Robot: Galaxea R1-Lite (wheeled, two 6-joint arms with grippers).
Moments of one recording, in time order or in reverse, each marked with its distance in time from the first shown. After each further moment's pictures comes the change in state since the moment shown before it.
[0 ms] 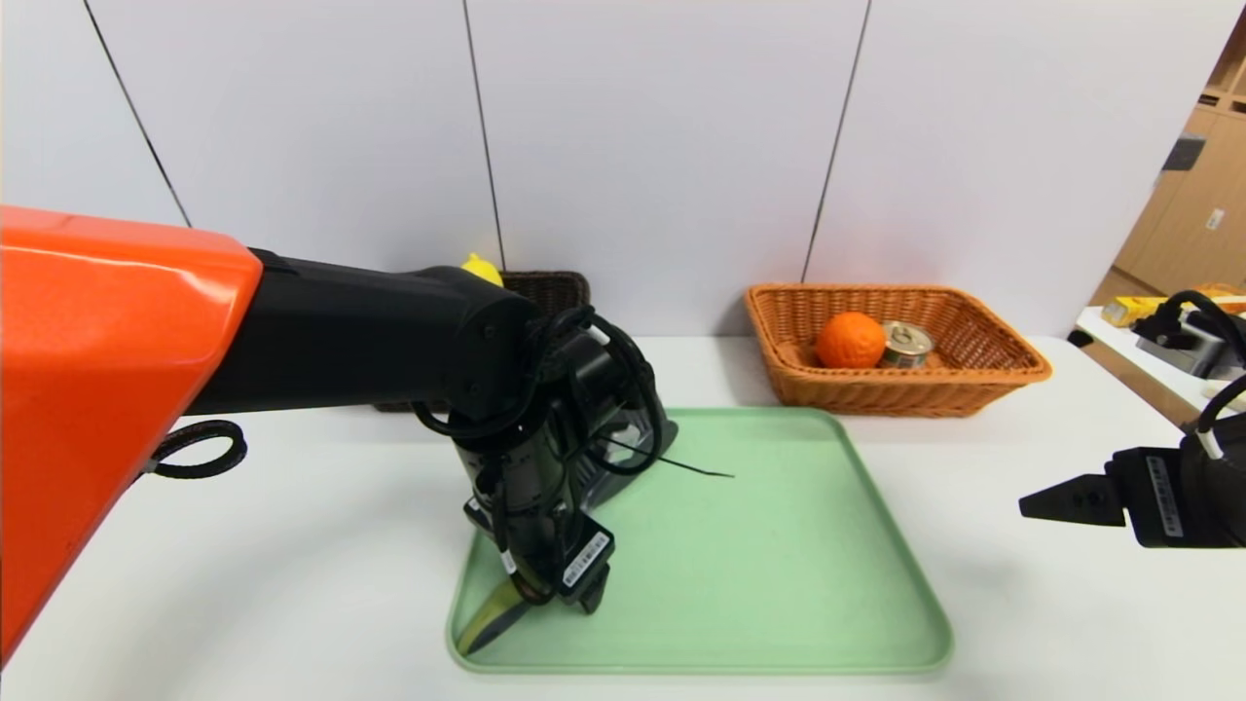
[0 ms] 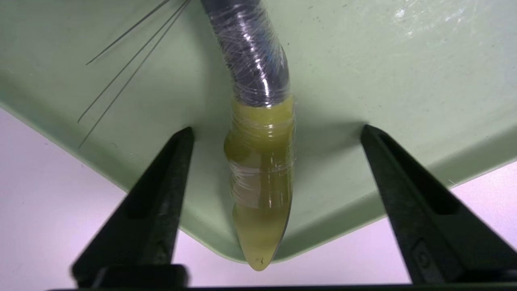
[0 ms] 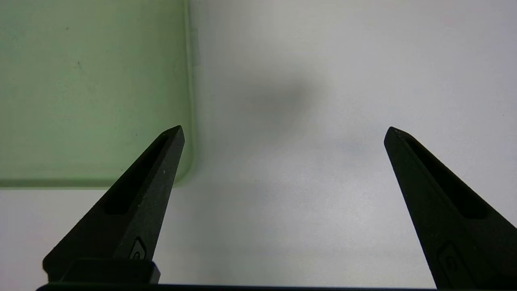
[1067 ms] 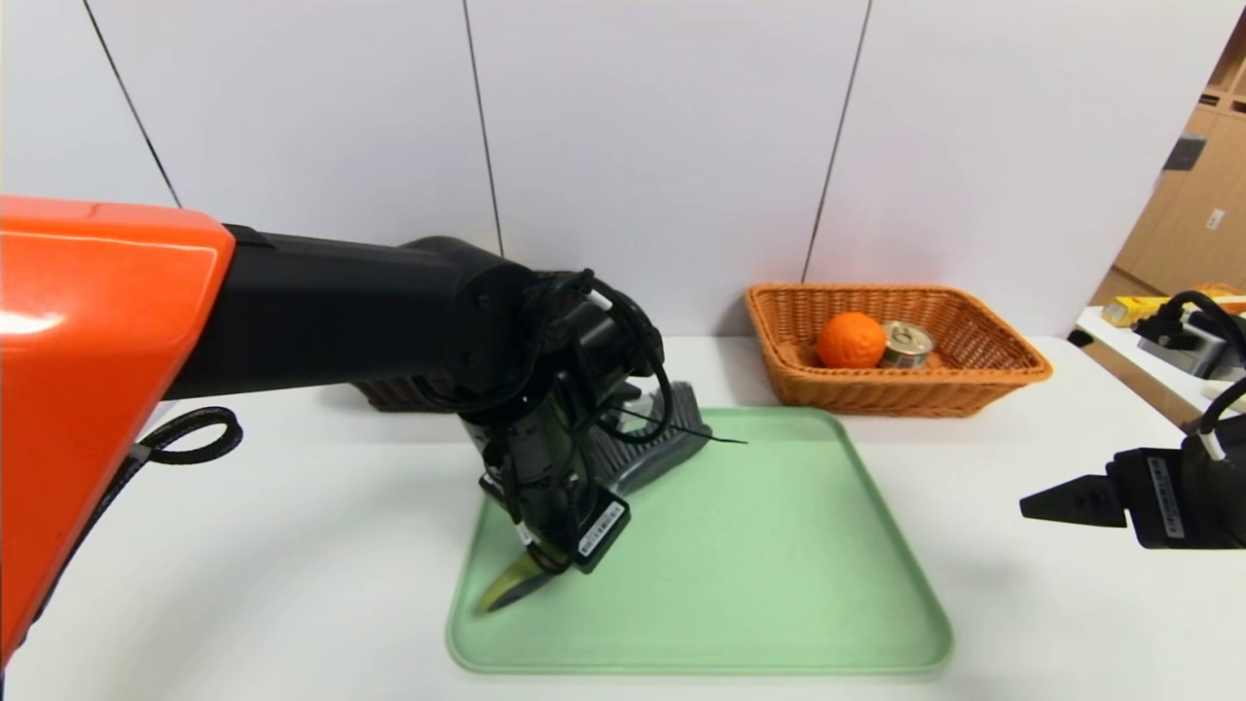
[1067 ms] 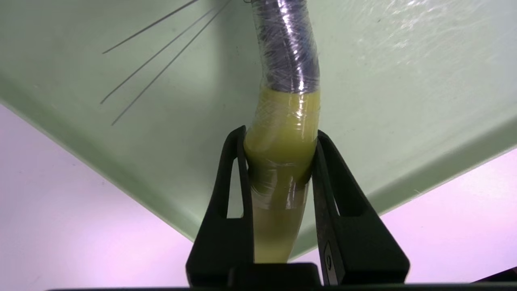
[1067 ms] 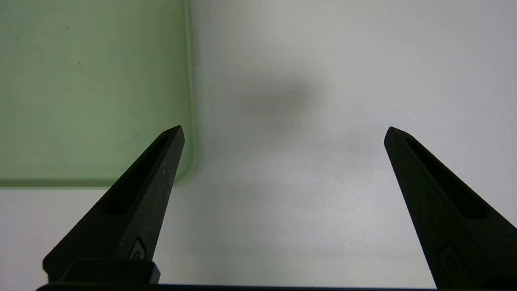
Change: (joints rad) left arm -0.001 -0.003 -0.093 0.002 -0.008 0.012; right arm 0.002 -0.003 0.002 0.000 0.000 0.000
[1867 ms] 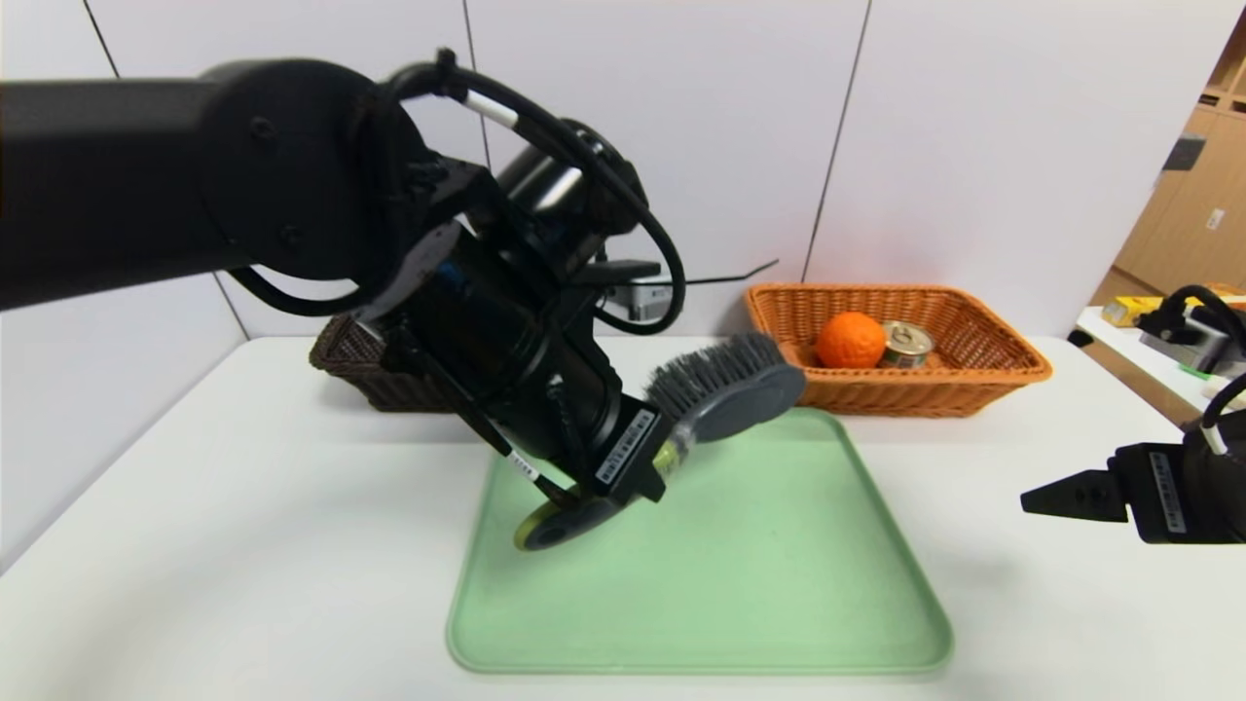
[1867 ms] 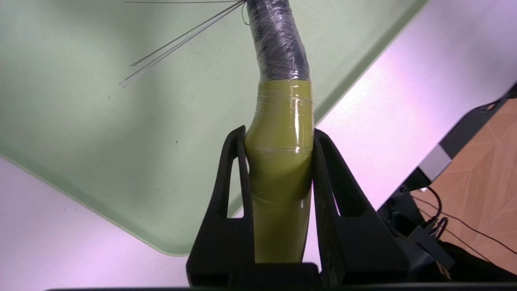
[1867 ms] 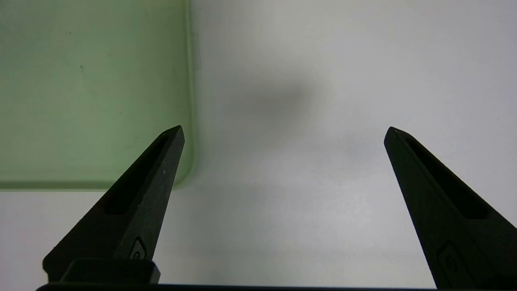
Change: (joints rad) left arm -0.037 -0.166 -0.138 0.000 -0.249 -0.013; right arm 0.000 0.000 -0.008 -0.003 -0.001 -0.006
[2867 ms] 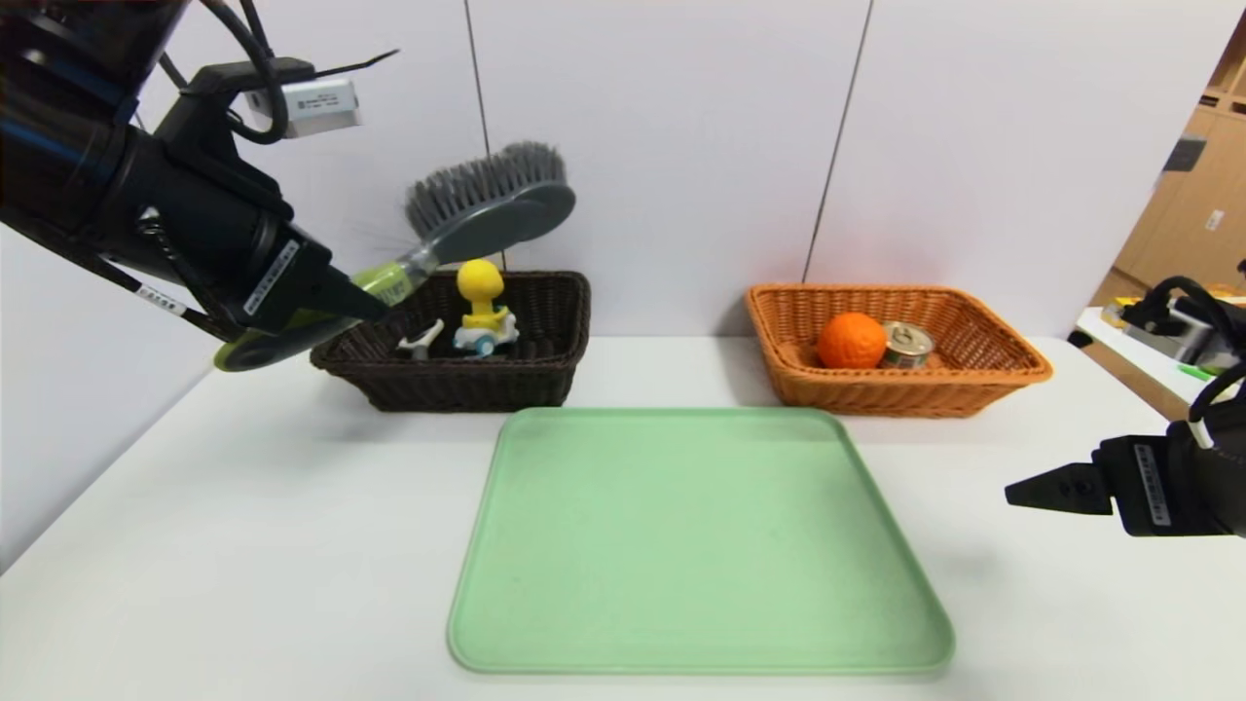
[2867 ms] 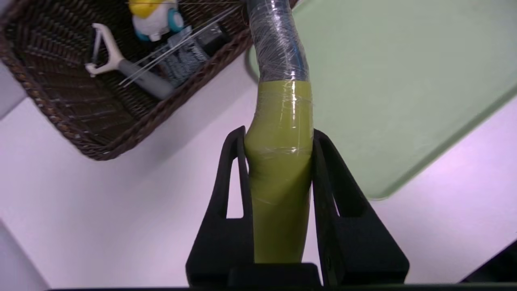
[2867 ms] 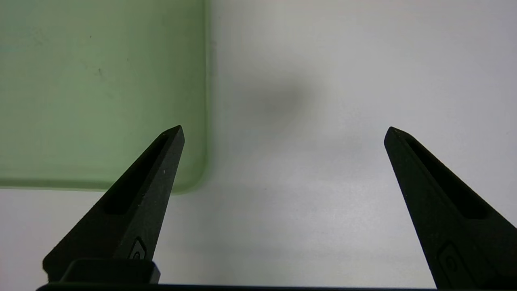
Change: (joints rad) left arm 0.509 -0.254 0.013 0.029 0.008 0.469; right arm 0.033 0.010 -0.016 -0.009 -0.005 0.004
